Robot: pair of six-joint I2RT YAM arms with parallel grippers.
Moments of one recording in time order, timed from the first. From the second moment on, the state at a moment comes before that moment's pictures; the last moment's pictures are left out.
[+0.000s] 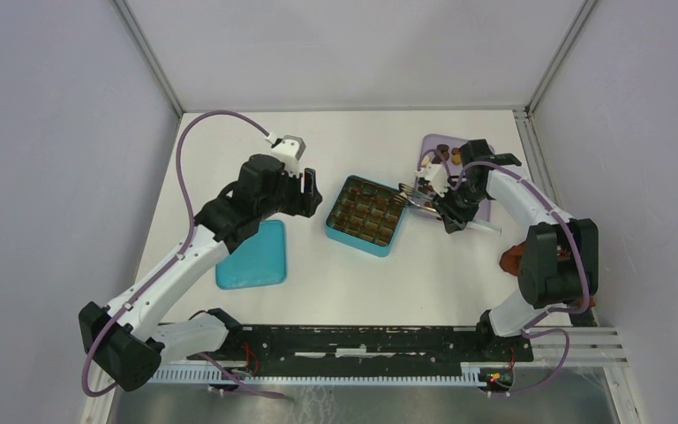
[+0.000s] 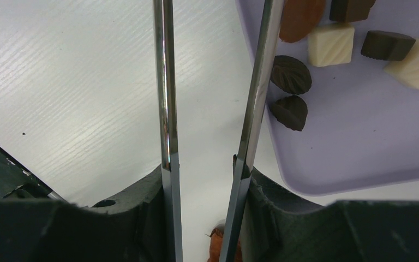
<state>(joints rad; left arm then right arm) -0.60 1.12 1.06 -0.47 -0.05 -0.24 0.12 1.60 1.19 -0.97 -0.32 -0.81</state>
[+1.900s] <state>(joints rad) -0.21 1.10 0.87 -0.36 0.23 -0.16 -0.08 1.65 1.25 -0.90 -0.40 -0.69</state>
